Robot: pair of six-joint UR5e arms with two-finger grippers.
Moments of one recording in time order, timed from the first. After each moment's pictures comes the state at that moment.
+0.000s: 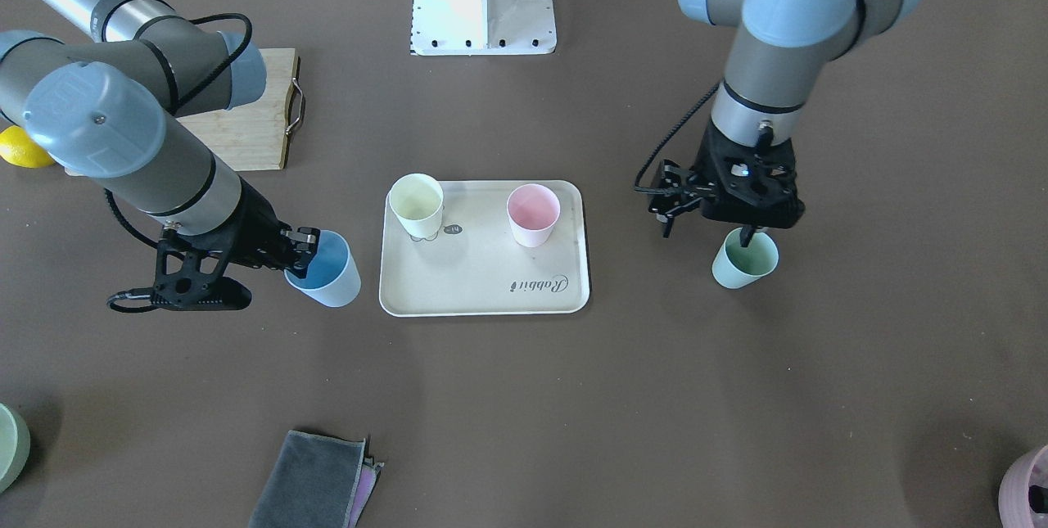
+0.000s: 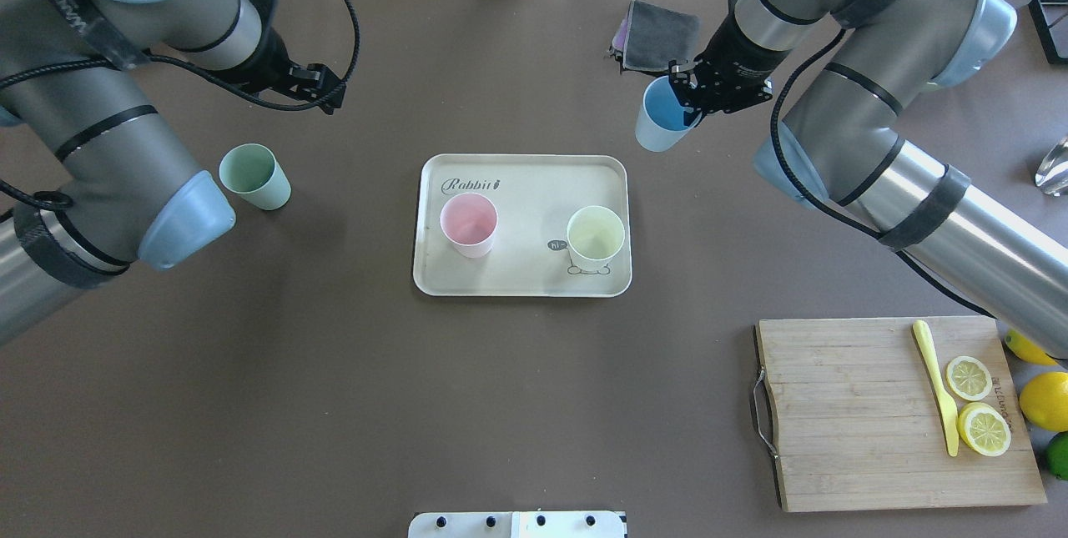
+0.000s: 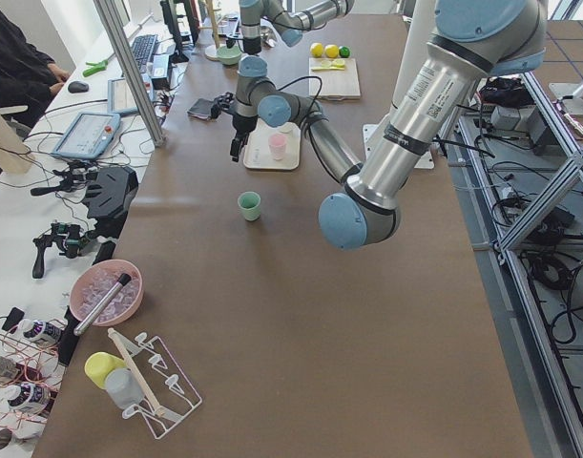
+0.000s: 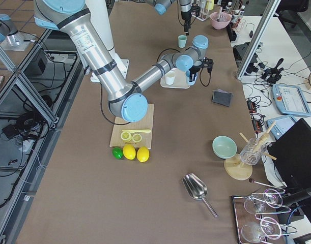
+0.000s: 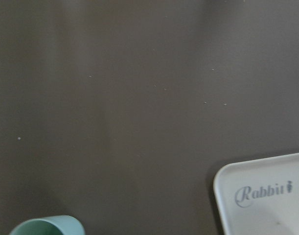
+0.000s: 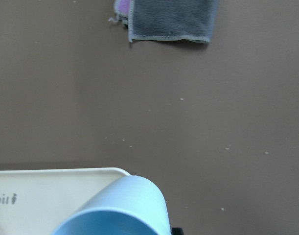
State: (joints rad) left arm -0.90 -2.10 -1.76 -1.58 -1.96 -0.69; right arm 0.89 -0.90 1.52 -1.48 2.24 1.03
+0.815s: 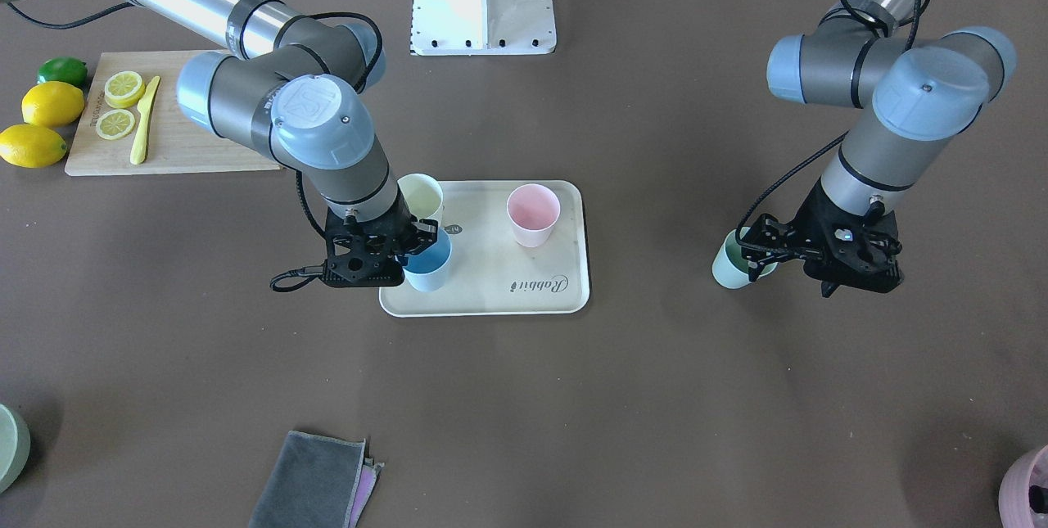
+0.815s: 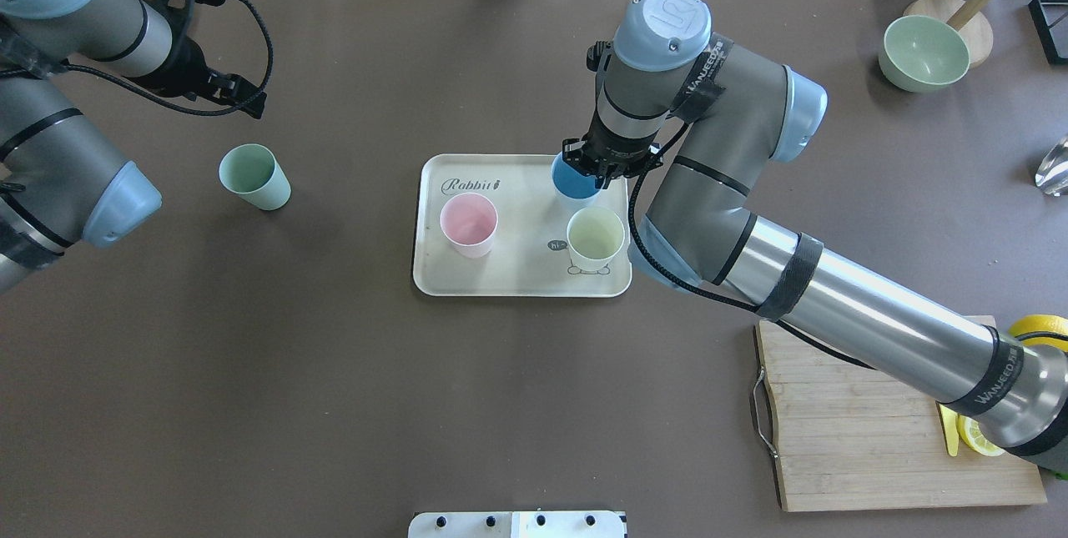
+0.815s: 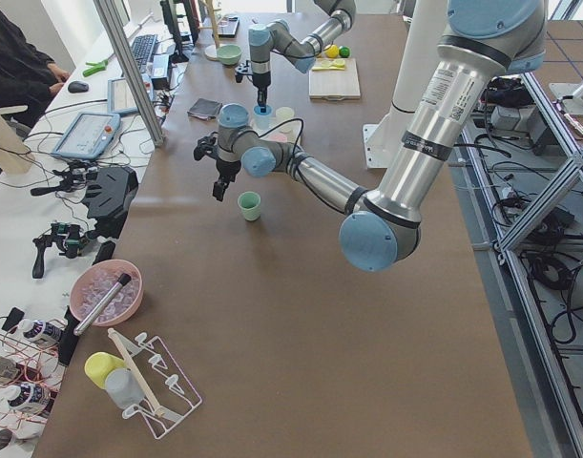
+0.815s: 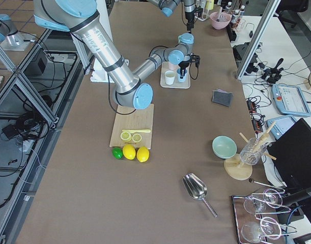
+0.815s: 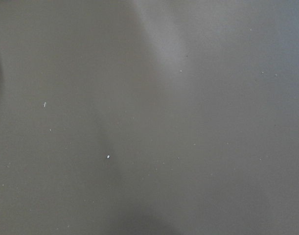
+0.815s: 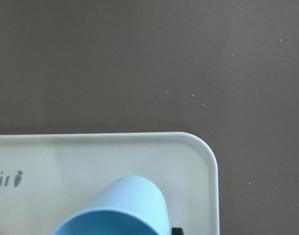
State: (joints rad) left arm -0.96 -1.98 -1.61 -1.87 -2.03 -0.61; right arm 0.68 -0.81 1.43 -1.47 2.03 1.10
